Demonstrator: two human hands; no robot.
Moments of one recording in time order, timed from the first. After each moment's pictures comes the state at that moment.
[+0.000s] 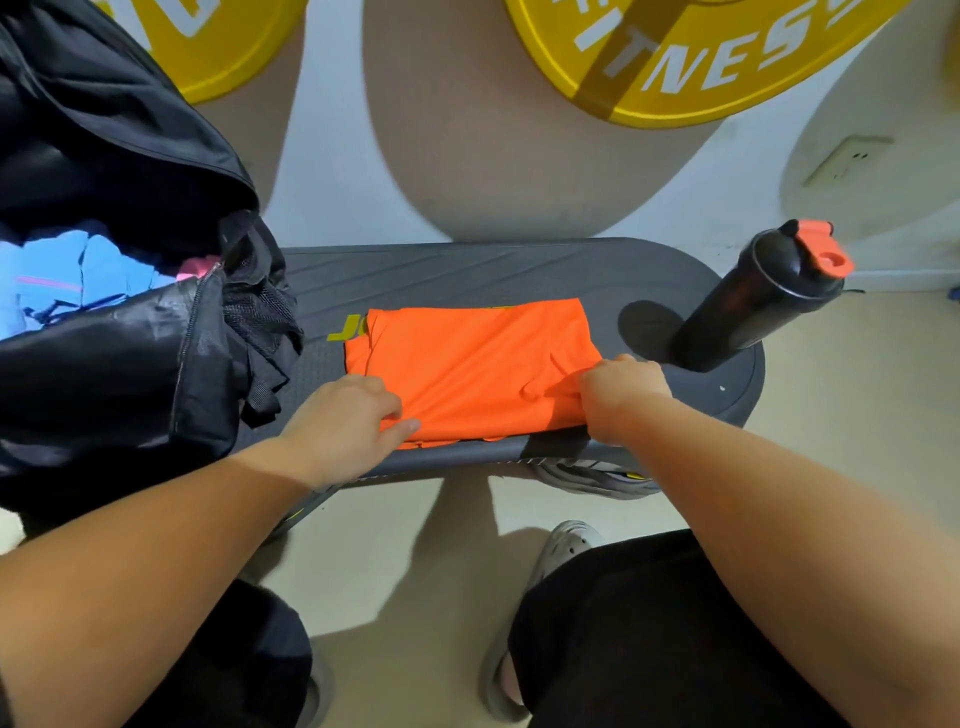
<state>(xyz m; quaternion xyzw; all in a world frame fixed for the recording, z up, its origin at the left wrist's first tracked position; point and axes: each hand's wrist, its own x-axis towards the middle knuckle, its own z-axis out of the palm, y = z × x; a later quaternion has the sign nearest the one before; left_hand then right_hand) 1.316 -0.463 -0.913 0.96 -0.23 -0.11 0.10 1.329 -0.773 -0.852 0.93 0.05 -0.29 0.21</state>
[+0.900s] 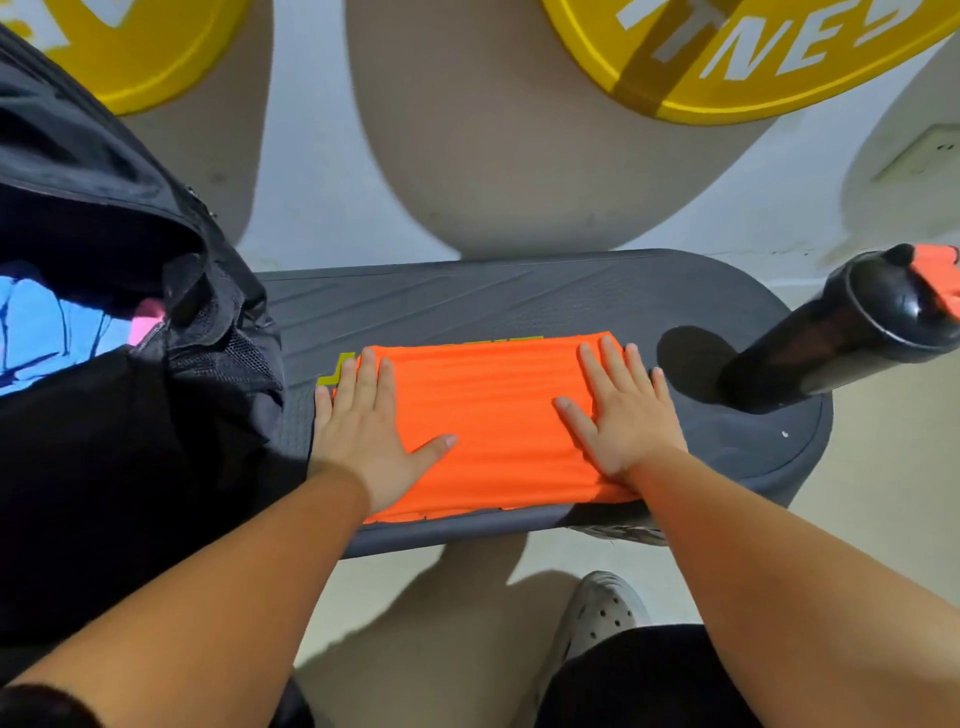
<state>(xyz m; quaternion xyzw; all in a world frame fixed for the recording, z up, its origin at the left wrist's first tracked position) 1.369 -0.496 -0.967 0.99 -0.03 -0.10 0.07 1.376 -0.800 -0.966 0.99 -0.01 -0.09 -0.04</state>
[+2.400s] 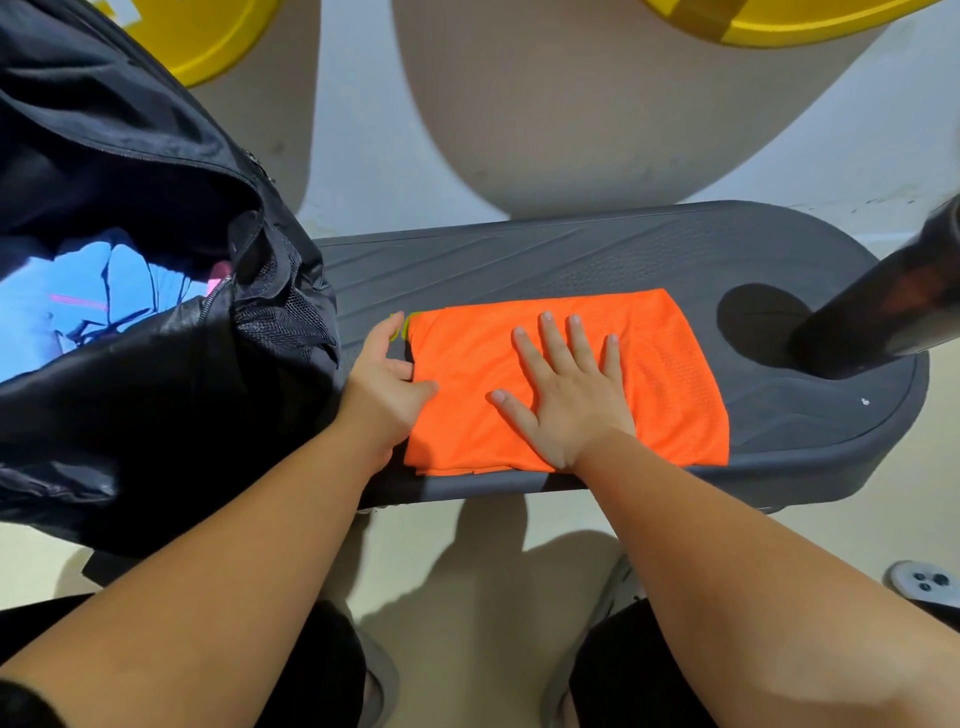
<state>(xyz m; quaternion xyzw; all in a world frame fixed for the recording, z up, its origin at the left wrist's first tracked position) 1.360 -0.485 -0.927 0.79 0.19 -0.09 0.58 1.359 -0.696 -0.967 0.99 0.09 -0.07 -0.07</state>
